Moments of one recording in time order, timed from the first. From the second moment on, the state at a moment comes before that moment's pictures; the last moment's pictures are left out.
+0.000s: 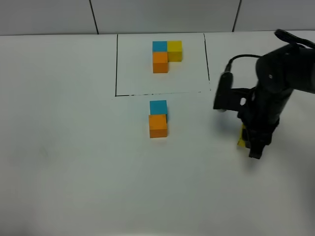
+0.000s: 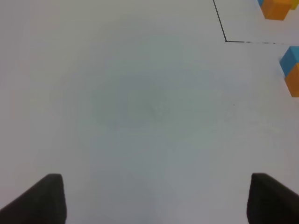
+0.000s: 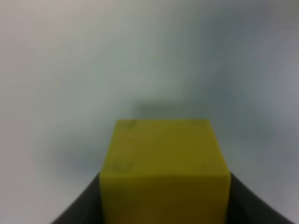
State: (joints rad) left arm -0.03 0.00 -0.50 -0.02 1.07 -0.08; right arm 0.29 1.89 -1.16 -0.09 0.85 -0.92
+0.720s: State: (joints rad) left arm -0.03 0.00 -0.50 -0.02 1.07 -0.08; right arm 0.43 2.17 -1.54 0.00 0.96 -1.11
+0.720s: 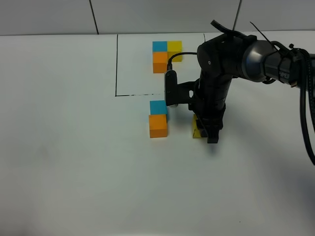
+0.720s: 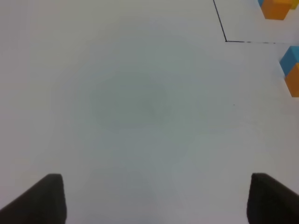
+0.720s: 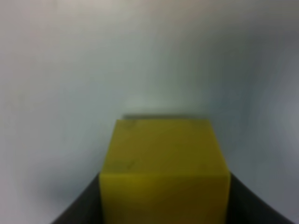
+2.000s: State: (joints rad) left arm -0.03 0.00 -0.50 -0.02 1.07 -0.08; right arm 0.48 2.20 -1.57 0.06 0.86 -1.13
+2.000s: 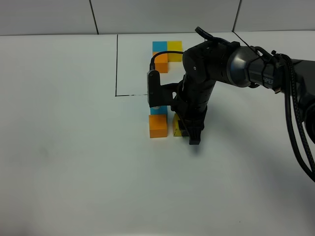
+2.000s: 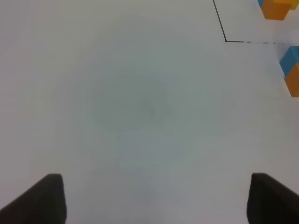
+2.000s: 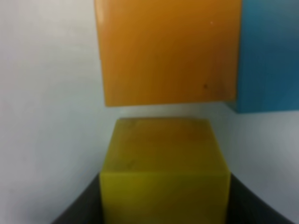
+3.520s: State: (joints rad) left arm -0.03 0.00 -0.50 -0.02 1.07 -0.08; right arm 0.49 2.27 -1.68 0.06 0.93 -1.12
